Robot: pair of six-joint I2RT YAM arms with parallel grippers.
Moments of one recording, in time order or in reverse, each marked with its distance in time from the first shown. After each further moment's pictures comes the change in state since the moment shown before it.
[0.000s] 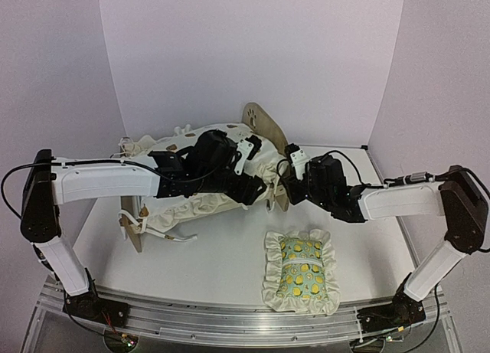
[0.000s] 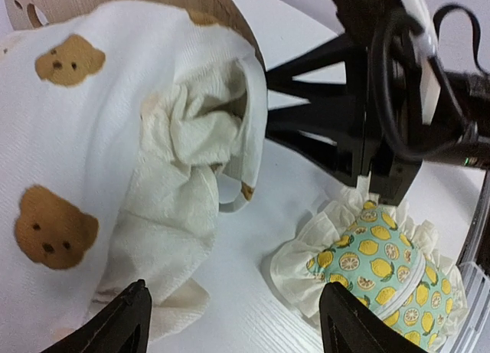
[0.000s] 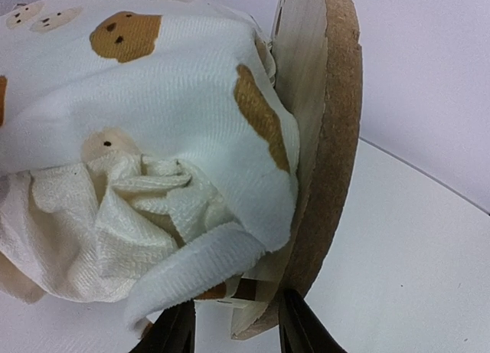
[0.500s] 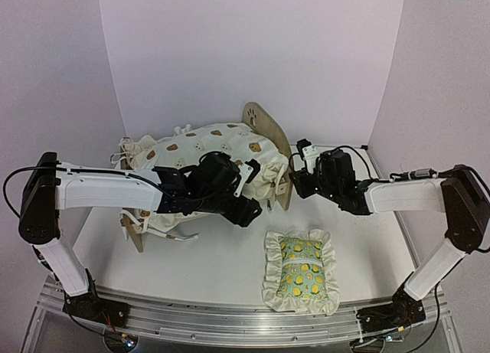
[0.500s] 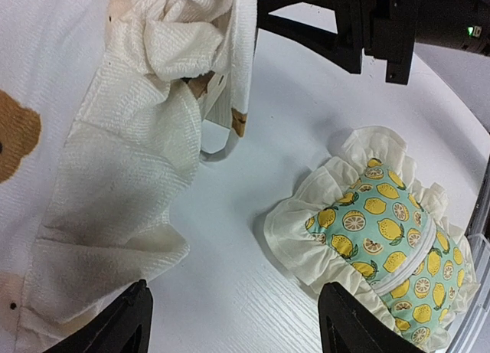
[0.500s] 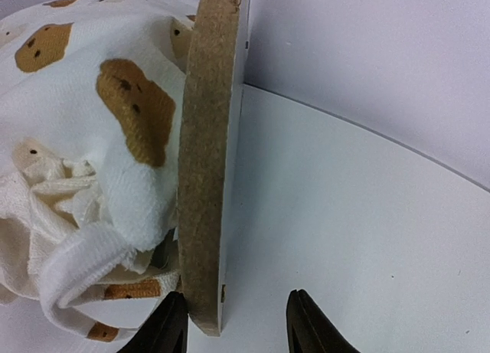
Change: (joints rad) left arm -0.038 -0.004 -0.103 -0.007 -0.002 -0.047; right arm -0.113 -0.008 0.004 -0.032 -0.100 0.039
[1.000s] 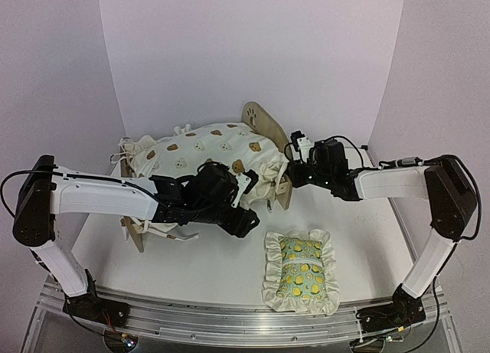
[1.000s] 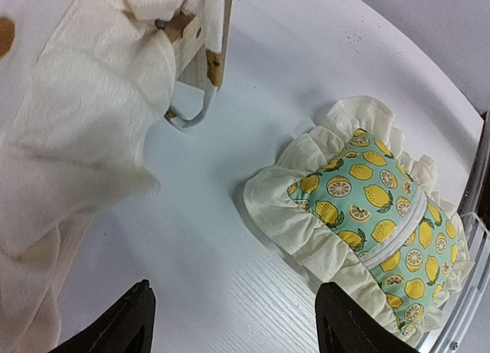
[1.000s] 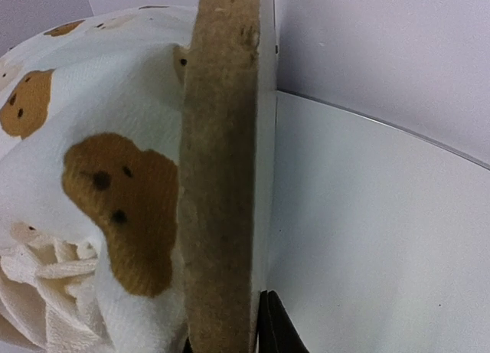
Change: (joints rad) left arm -0.043 -0.041 -0.091 0.023 0.007 -0.045; right arm -0.056 0.140 0.160 -0.022 -0.164 0.077
